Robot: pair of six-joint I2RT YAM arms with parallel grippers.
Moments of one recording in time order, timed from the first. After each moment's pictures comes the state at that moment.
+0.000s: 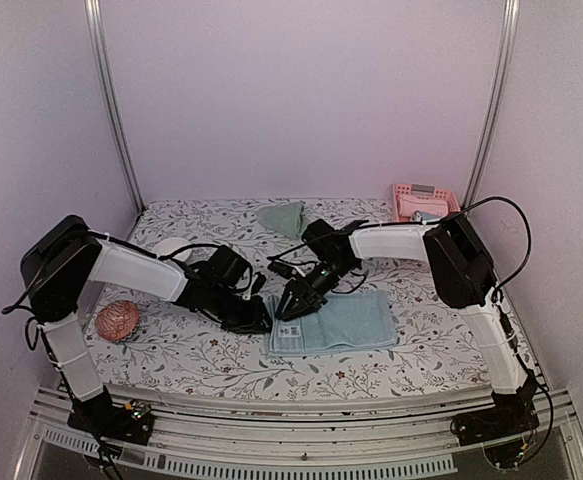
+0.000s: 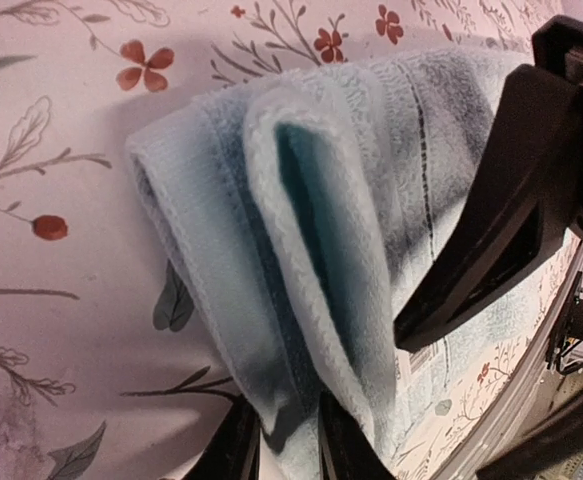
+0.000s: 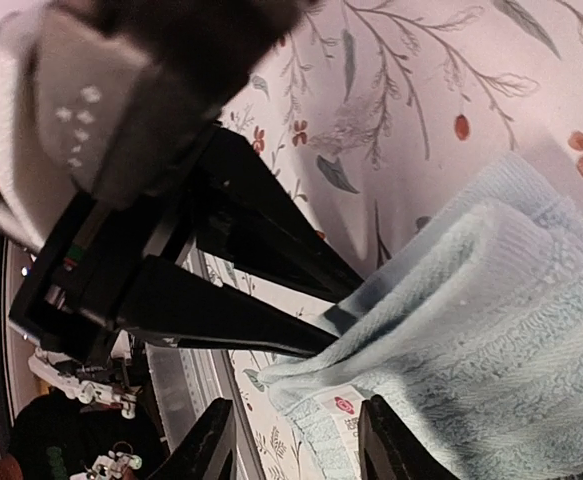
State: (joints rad) left arm -0.75 1.83 0.92 -0.10 0.35 -0.67; right arm 0.75 2.42 1.88 -0.75 -1.01 0.07
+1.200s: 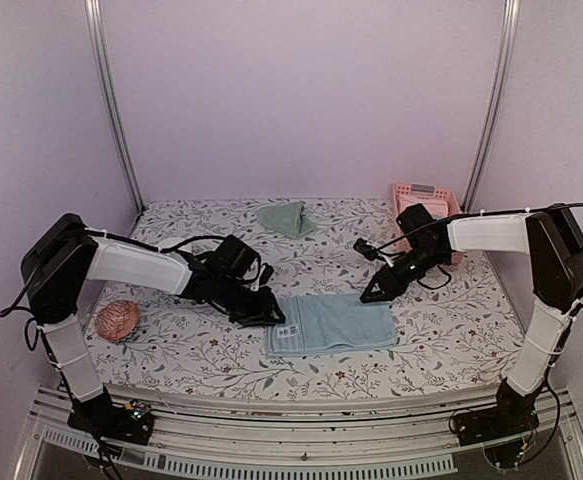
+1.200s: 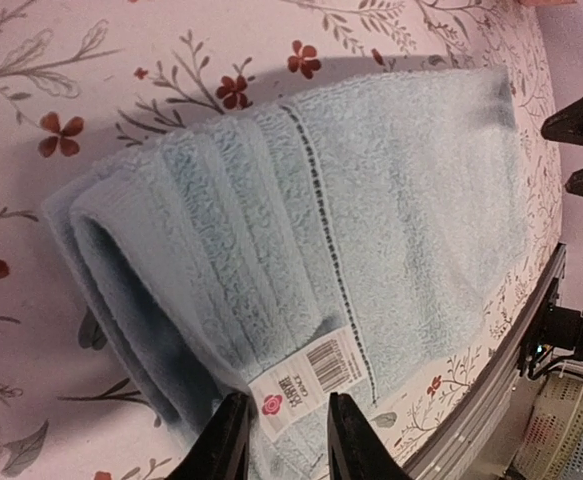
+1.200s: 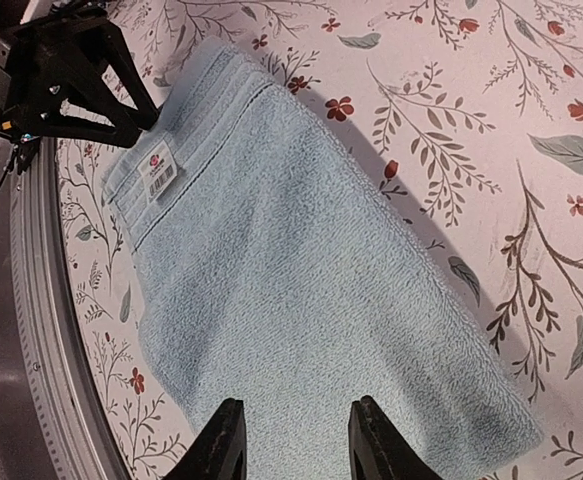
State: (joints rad) left arm -0.78 1.82 1.00 -0.12 0.36 -0.71; right arm 0.44 1.83 1.18 -0.57 -0.69 -0.36
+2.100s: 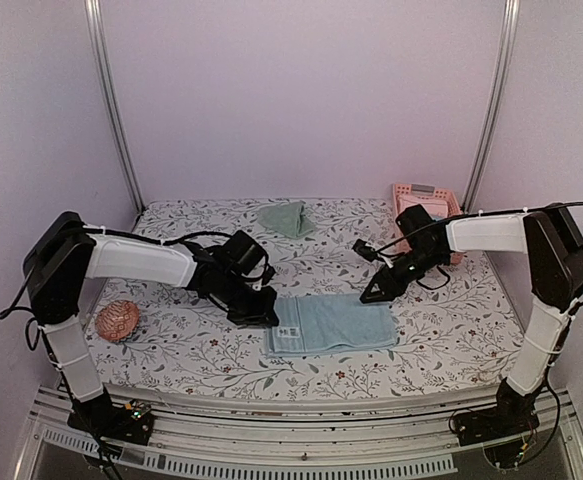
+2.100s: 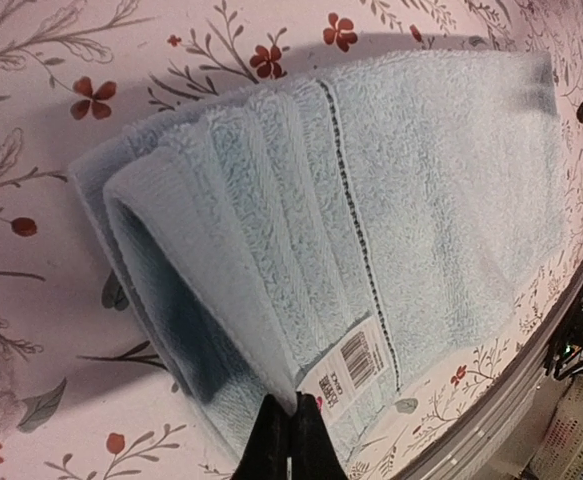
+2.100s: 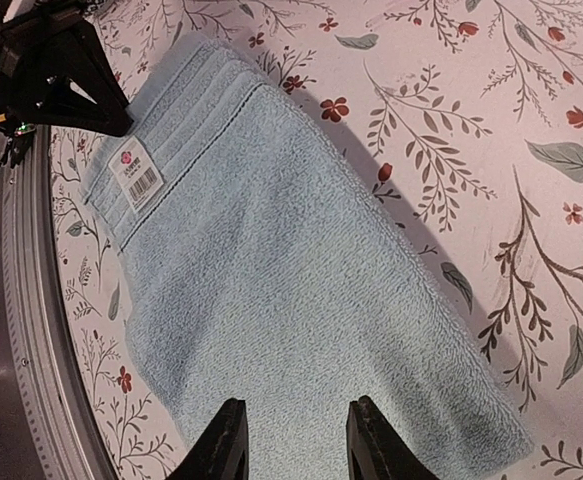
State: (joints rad) left arm -0.81 1.83 1.11 -0.34 0.28 -0.69; right arm 0.44 1.83 1.18 -0.56 -0.68 -0.39
